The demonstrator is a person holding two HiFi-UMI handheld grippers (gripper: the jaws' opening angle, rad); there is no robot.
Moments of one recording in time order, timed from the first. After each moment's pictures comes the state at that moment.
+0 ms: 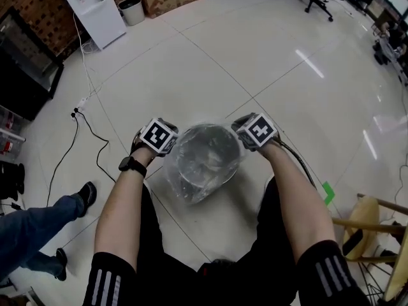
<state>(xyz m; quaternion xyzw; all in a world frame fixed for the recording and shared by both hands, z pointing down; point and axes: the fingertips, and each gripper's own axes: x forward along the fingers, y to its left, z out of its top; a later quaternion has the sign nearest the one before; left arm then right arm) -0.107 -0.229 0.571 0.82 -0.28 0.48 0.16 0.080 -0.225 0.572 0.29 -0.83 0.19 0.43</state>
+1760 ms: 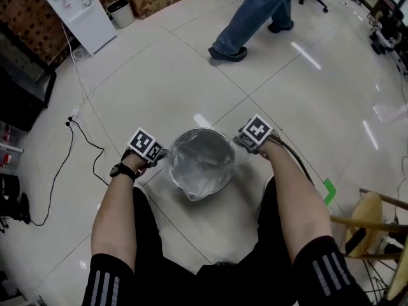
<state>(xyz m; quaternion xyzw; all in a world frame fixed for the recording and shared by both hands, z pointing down) -0.138 -0.202 0.656 0.77 -0.21 0.51 0.31 0.126 -0.218 0.652 0.25 -0.80 0.27 0.48</state>
